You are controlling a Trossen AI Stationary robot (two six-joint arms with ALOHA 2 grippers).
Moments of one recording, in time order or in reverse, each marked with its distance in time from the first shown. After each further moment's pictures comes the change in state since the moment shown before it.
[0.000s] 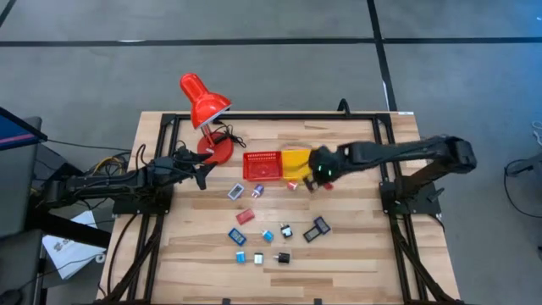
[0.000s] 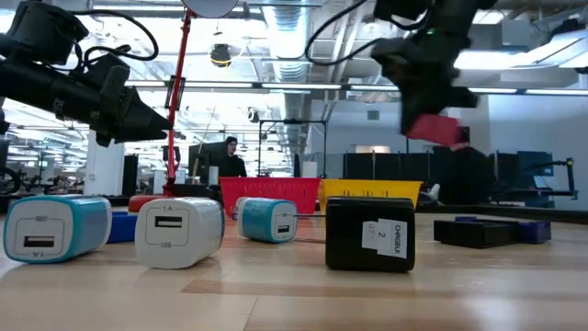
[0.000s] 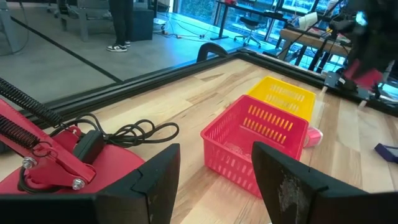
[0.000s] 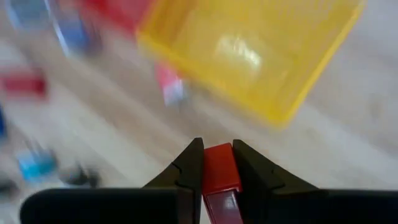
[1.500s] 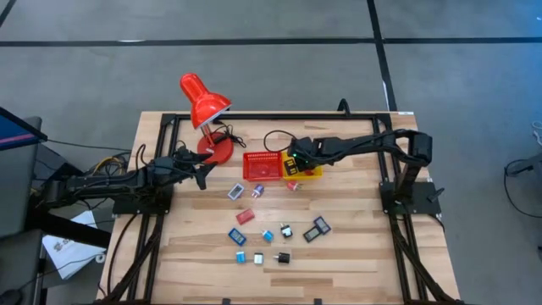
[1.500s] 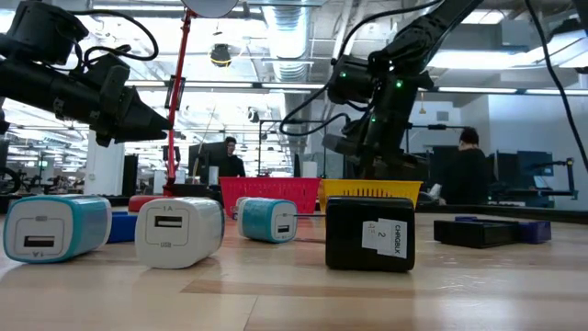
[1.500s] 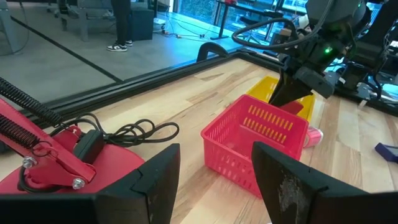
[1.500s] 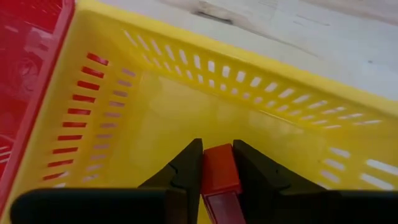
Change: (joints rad) left arm 0.000 0.000 0.000 -0.001 0.000 0.000; right arm -0.173 0.385 0.005 0.335 0.067 -0.036
